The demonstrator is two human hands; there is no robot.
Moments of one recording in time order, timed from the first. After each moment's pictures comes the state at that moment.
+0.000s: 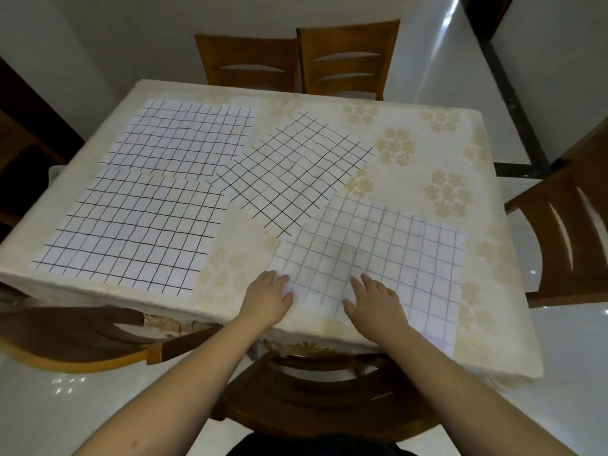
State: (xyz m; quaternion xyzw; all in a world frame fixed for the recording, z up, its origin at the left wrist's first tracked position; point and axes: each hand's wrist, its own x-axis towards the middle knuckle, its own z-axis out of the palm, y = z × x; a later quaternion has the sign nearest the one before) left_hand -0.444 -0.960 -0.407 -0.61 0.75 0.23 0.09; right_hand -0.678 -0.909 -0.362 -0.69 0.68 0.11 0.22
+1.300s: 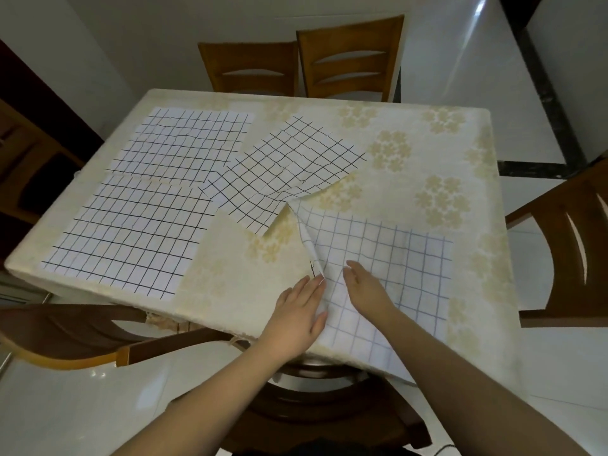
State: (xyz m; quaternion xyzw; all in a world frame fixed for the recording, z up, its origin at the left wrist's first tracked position) left_hand -0.561 -0.921 -0.380 -0.52 0.83 0.17 -0.02; right_hand -0.741 -0.964 -0.370 -0.53 0.69 -0.16 0.47
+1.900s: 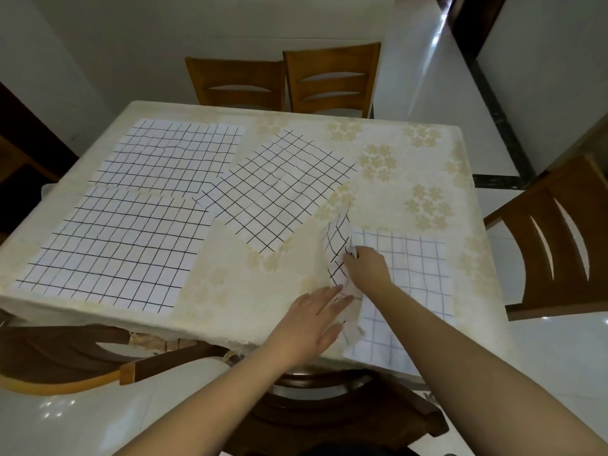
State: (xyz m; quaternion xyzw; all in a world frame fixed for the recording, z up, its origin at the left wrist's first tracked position) left_hand -0.539 -0.919 -0.366 -0.39 0.89 0.20 -0.08; right_hand -0.713 -0.994 -0.330 -0.50 0.76 -0.20 0.36
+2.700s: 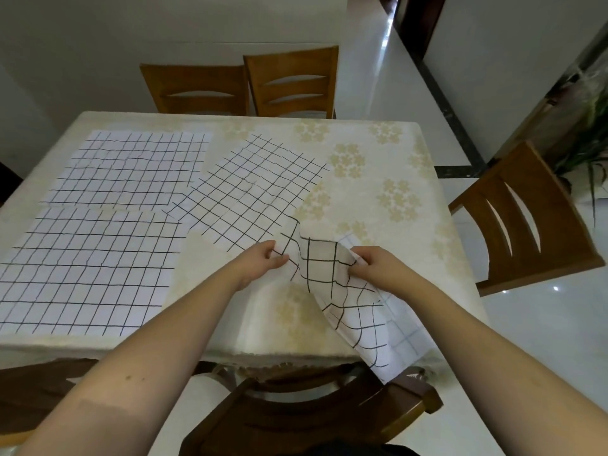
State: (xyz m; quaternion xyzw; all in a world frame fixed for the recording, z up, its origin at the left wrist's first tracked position) left_hand -0.494 -1.062 -0.355 -0.55 0.63 0.54 -0.10; right_hand -0.755 -0.957 -0.281 -0.57 0.68 -0.18 0.43
